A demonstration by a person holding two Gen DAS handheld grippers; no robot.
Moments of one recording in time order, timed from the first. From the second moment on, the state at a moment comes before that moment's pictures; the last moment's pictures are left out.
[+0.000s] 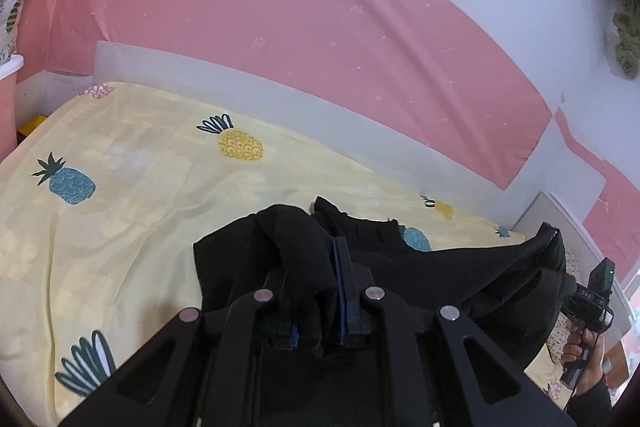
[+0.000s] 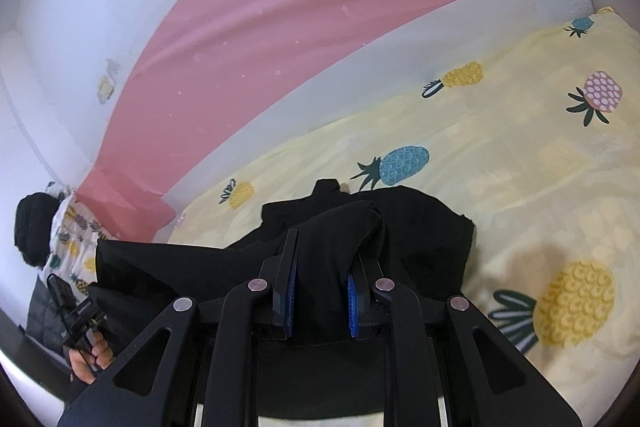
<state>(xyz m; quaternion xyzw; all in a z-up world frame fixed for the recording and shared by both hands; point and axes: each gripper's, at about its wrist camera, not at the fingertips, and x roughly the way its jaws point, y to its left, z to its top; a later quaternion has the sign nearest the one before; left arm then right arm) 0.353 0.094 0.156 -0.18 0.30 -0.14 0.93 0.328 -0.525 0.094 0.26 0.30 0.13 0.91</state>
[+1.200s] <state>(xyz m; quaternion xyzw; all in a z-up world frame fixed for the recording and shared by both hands) 0.536 0.065 0.021 -0.15 0.41 -0.07 0.90 0.496 -0.527 -0.036 0.28 0.42 0.05 0.86</state>
